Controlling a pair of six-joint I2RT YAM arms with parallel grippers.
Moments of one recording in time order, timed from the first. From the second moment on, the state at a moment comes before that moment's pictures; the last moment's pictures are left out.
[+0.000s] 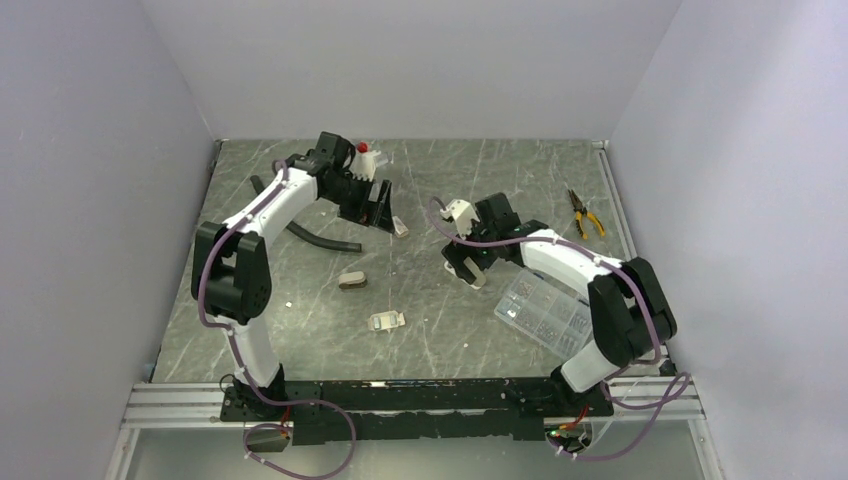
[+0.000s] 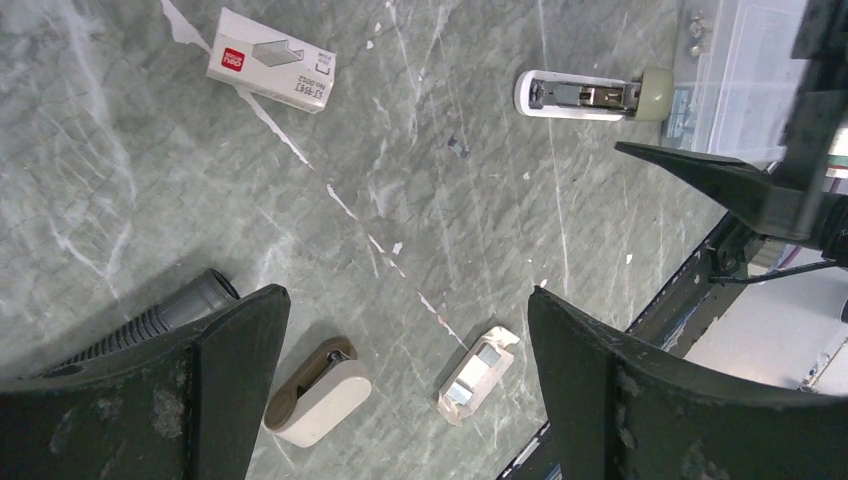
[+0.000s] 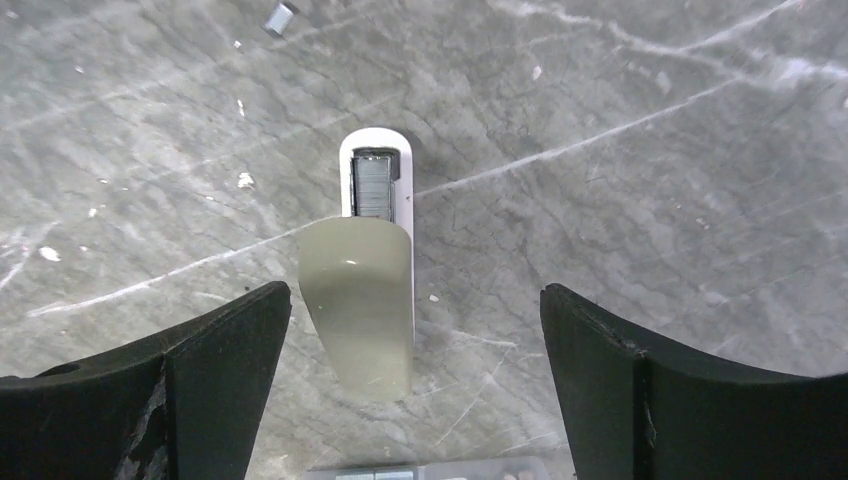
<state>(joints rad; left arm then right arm) -0.32 1.85 1.55 -0.77 0.58 0.02 0.48 1.57 0.95 -0.35 -0.19 -0.34</state>
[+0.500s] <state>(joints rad) -0.23 1.81 1.53 -0.76 0.55 0.04 0.38 1.42 0.96 -0.34 -0.22 -0.31</state>
